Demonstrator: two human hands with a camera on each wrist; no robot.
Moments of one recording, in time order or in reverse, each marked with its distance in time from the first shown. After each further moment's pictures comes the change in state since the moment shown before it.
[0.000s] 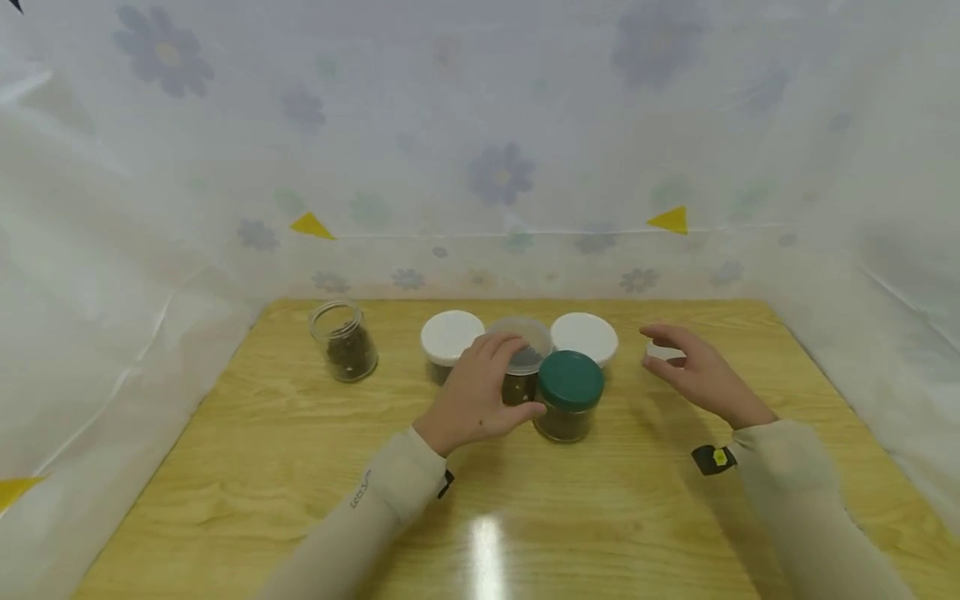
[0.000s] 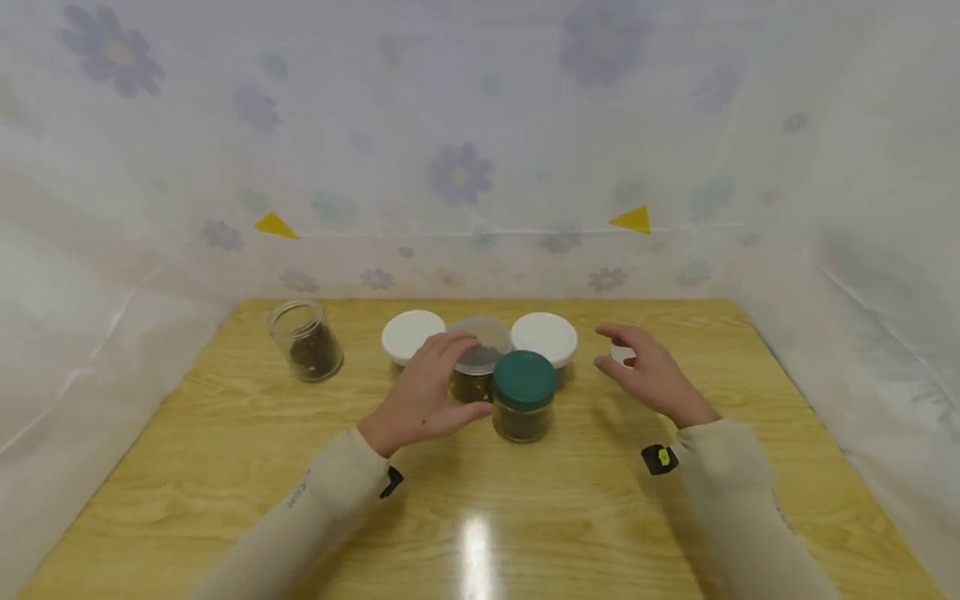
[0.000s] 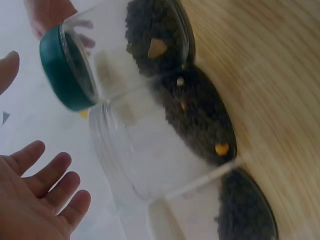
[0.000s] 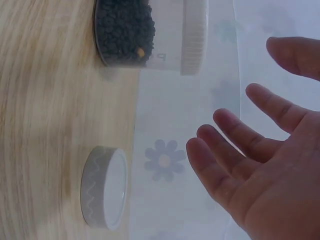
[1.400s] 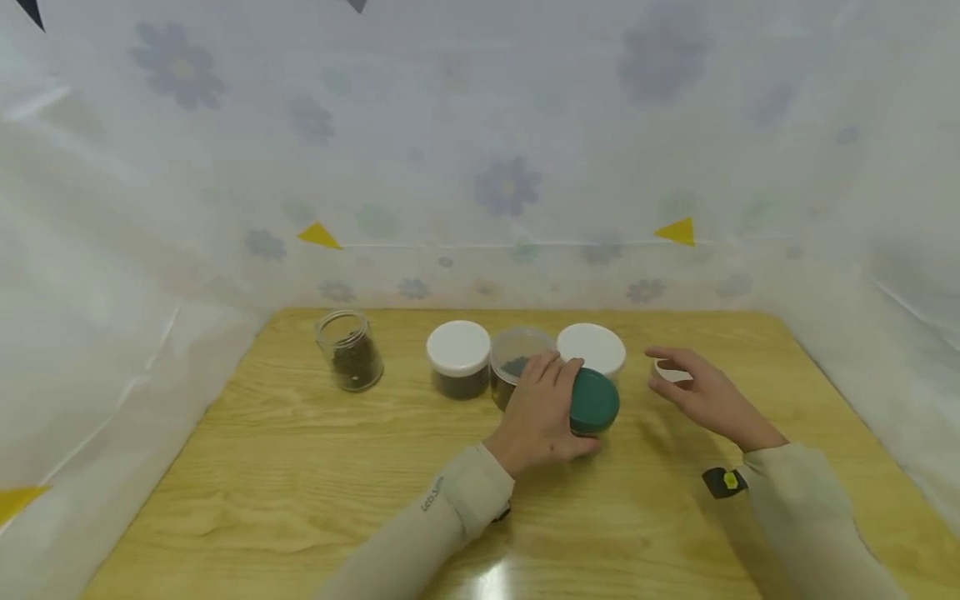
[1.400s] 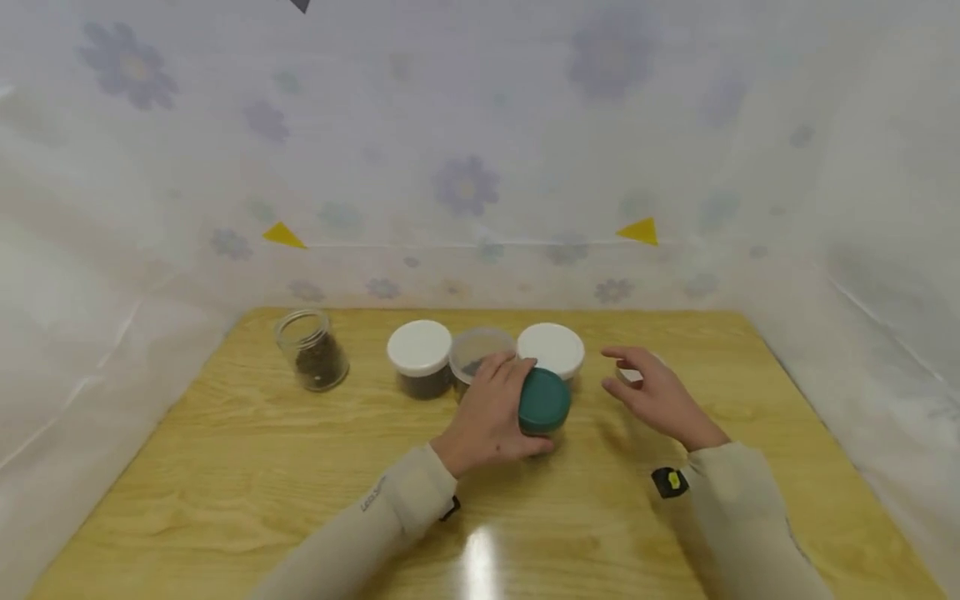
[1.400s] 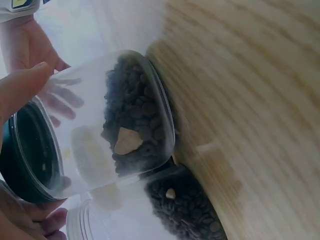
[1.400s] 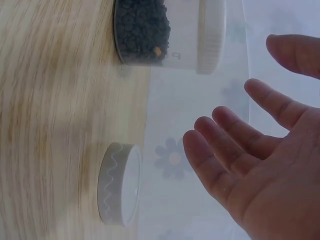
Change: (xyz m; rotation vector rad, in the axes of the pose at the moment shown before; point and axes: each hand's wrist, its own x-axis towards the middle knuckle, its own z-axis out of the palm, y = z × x) left_hand 0.028 0.035 0.061 0.294 -0.029 -0.016; right_hand -0.006 0.008 0.011 0.005 -0.013 0.001
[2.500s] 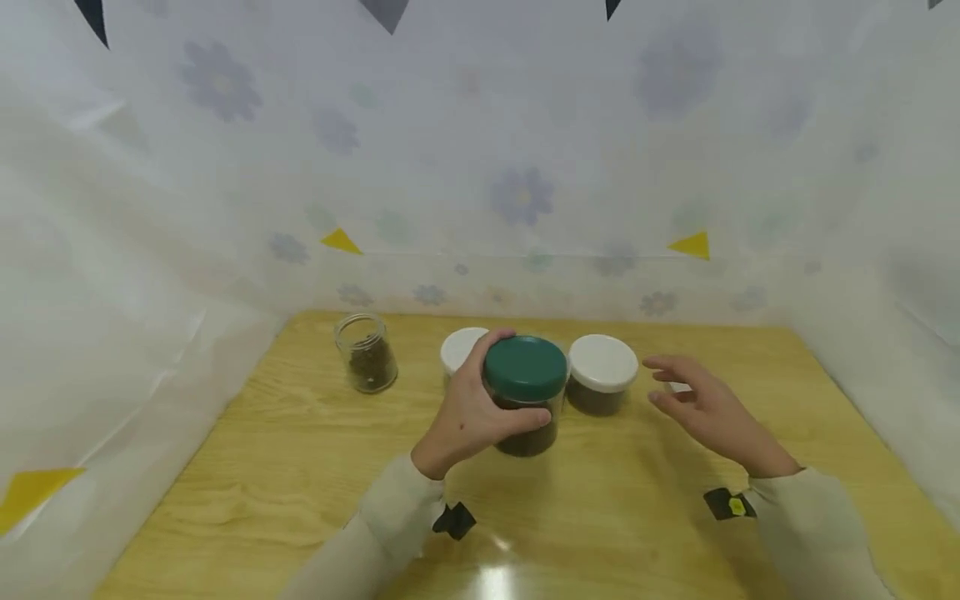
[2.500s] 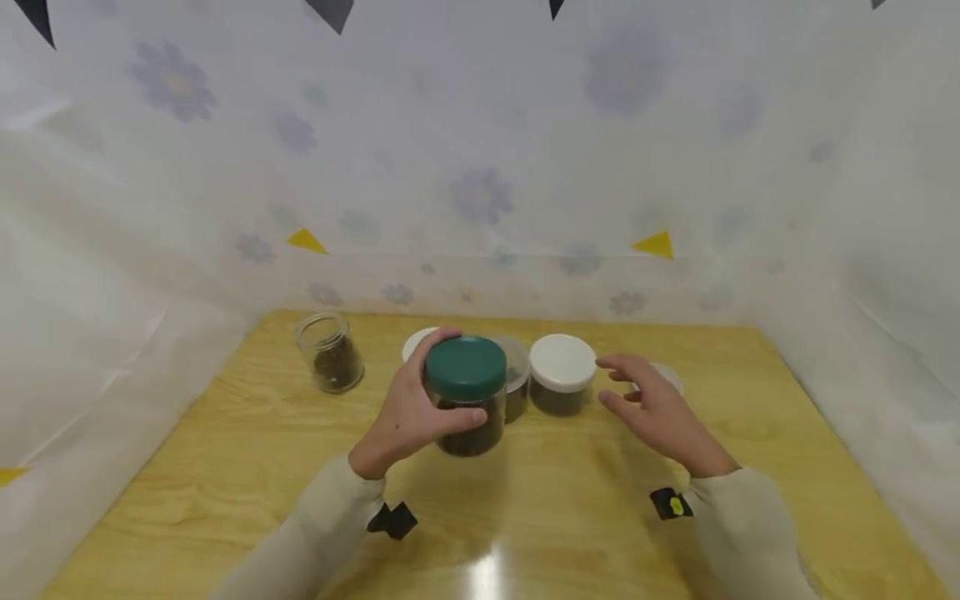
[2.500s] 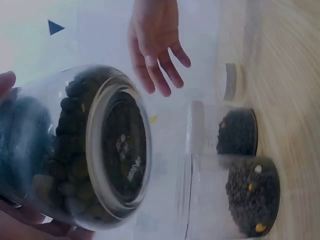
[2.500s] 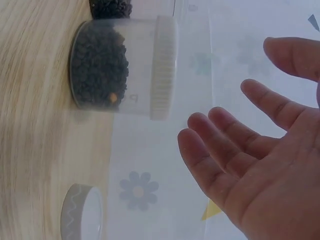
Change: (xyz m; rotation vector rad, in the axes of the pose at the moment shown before) left_hand -0.044 -0.035 -0.093 -1.098 0.141 -0.297; right_hand -0.006 -0.031 0.001 -0.015 0.032 -0.142
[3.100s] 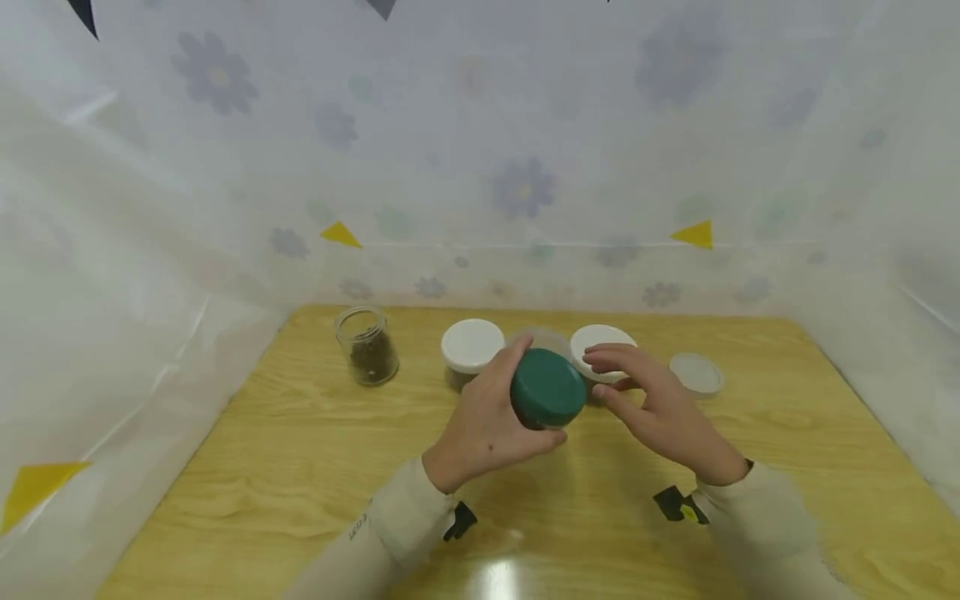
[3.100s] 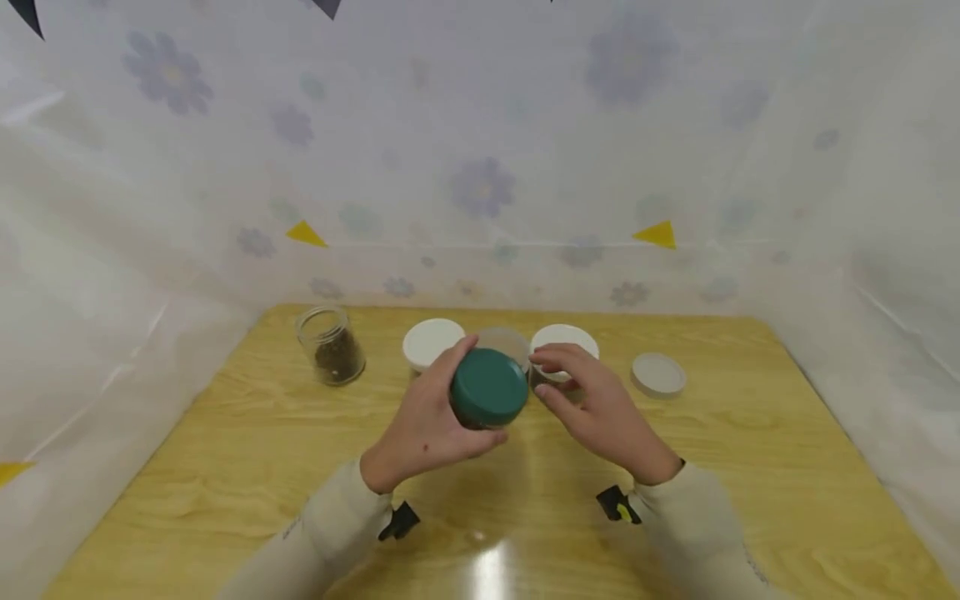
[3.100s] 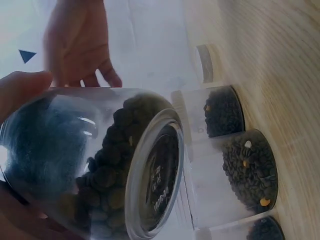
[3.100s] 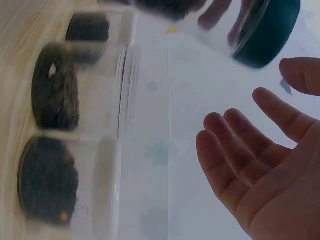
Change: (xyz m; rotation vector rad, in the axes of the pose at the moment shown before) left_hand -0.008 -0.001 0.011 0.494 -0.015 0.177; right_hand 0.021 -0.070 0.036 0.048 0.143 -0.315
